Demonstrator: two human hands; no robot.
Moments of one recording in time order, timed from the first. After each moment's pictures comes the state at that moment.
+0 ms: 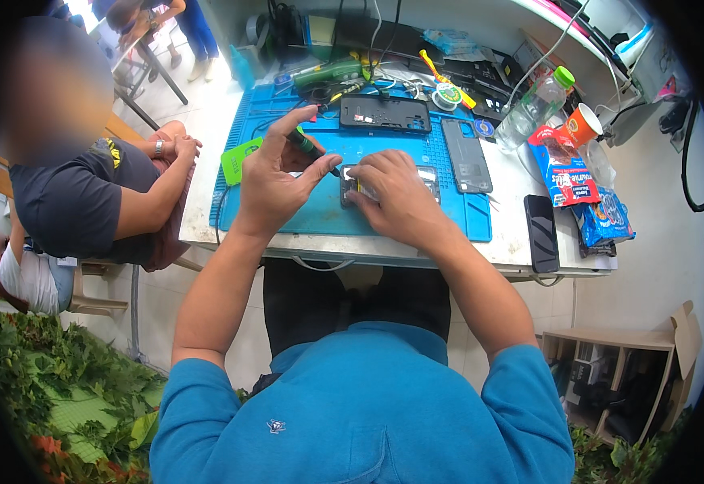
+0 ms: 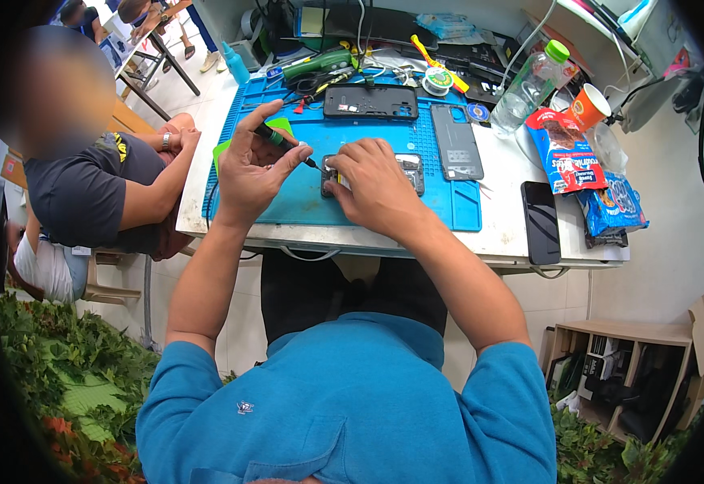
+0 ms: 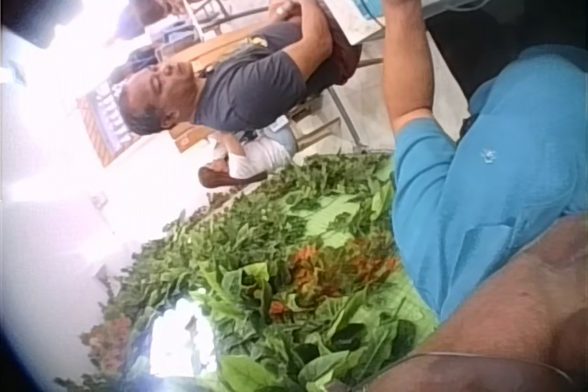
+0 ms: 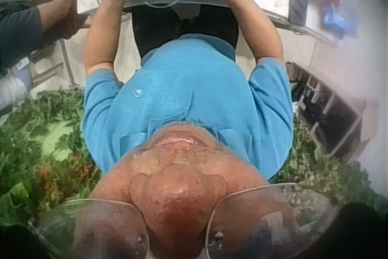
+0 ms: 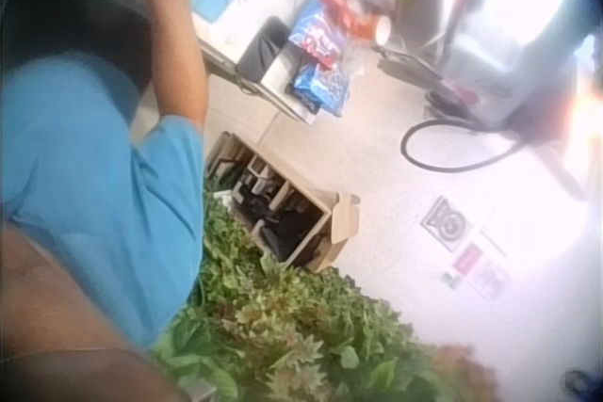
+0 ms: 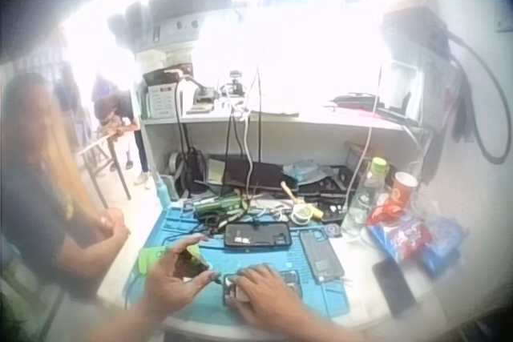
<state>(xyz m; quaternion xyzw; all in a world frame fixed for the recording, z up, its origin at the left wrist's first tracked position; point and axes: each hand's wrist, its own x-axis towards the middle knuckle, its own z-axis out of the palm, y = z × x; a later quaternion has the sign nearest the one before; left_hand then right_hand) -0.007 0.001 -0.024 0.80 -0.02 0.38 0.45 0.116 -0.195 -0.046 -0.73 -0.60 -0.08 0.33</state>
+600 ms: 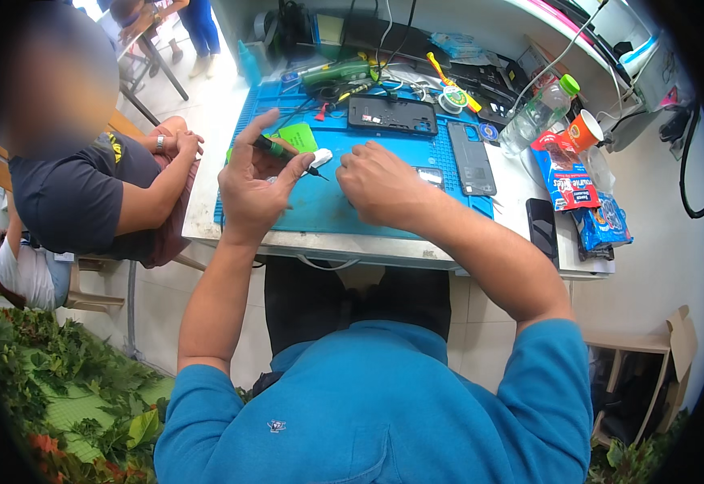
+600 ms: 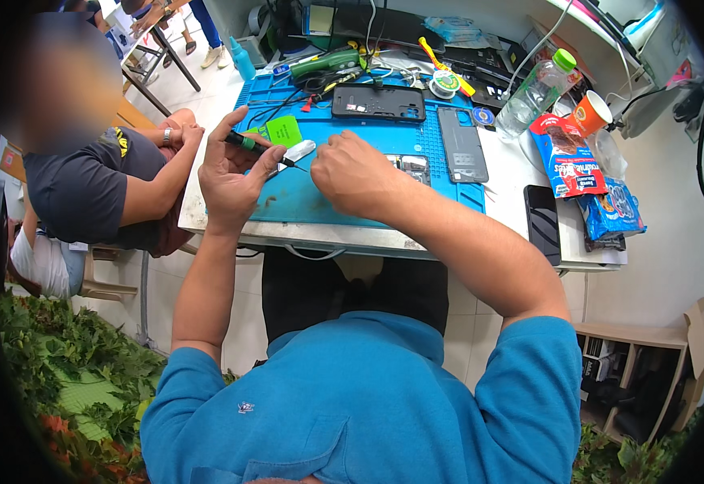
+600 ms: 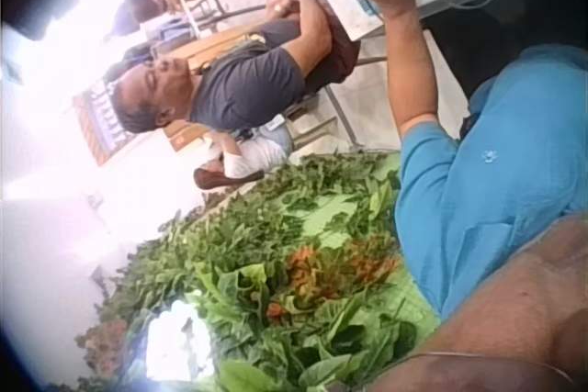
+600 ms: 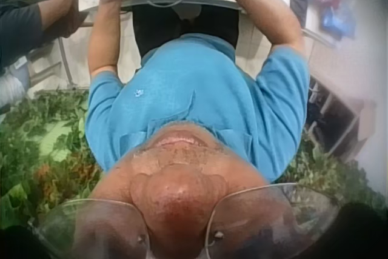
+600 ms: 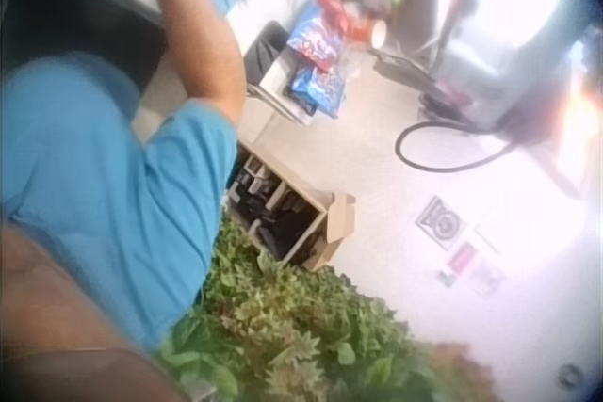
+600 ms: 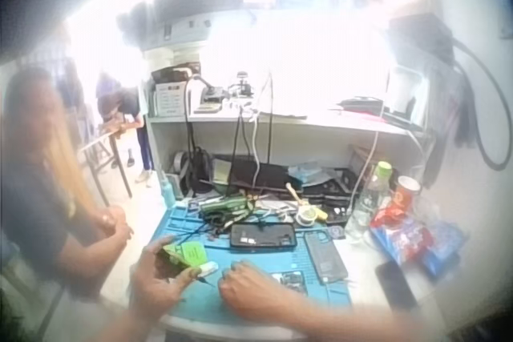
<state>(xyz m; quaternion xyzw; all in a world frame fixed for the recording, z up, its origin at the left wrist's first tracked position) -0.035 0.017 -0.033 0.76 0.04 0.43 0.48 0.122 -0.151 -0.020 -0.68 -0.72 -0.09 0.08</state>
